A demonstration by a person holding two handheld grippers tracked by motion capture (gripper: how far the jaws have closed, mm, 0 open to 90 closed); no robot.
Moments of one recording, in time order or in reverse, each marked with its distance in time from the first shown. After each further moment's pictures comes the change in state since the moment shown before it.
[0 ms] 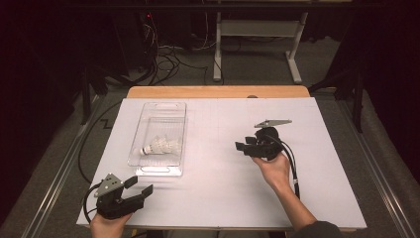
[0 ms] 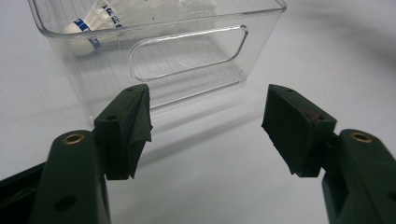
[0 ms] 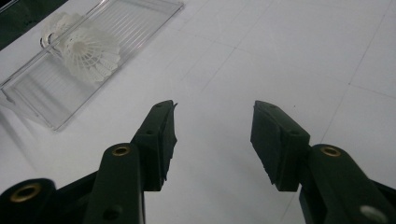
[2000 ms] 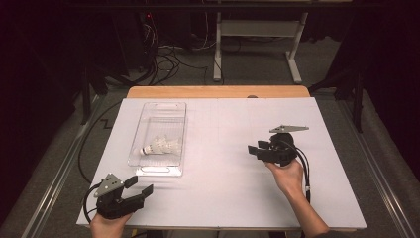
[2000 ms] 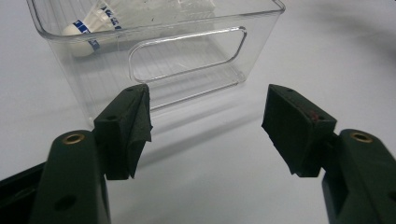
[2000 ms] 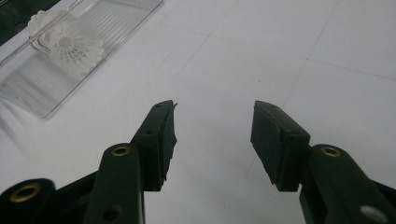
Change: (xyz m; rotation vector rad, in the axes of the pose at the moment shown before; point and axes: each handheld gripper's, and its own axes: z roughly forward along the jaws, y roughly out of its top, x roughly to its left) left arm 0.000 0.000 0.000 -0.003 -0.002 0.002; right arm -0.020 -0.023 -0.025 -0.024 -0.028 0.037
